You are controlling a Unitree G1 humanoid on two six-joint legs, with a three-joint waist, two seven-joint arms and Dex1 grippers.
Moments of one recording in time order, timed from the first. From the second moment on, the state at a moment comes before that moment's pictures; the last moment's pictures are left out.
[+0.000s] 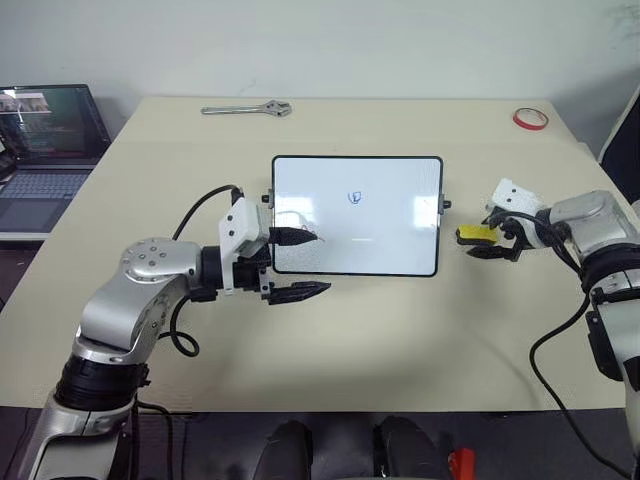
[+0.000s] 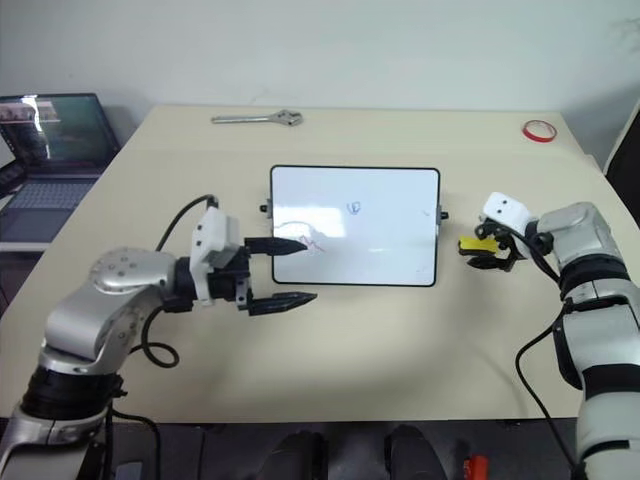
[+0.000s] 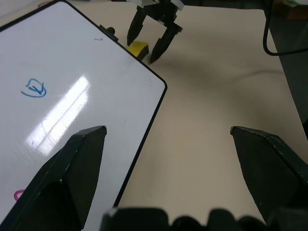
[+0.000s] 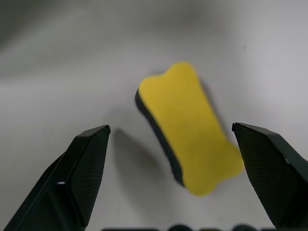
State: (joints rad) left arm -0.42 0.74 -0.03 -0.29 -0.50 0.51 -1.08; right arm -1.10 -0.72 0.28 1.19 -0.21 -0.01 1.13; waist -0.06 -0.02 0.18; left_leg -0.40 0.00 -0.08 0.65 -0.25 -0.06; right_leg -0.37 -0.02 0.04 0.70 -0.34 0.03
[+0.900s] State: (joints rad) left arm -0.64 0.61 -0.24 -0.22 -0.46 0.45 -1.26; right arm -1.12 -0.63 0.18 1.26 -0.21 0.03 1.02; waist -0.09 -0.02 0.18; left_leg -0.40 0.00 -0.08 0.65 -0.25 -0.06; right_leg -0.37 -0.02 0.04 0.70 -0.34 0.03
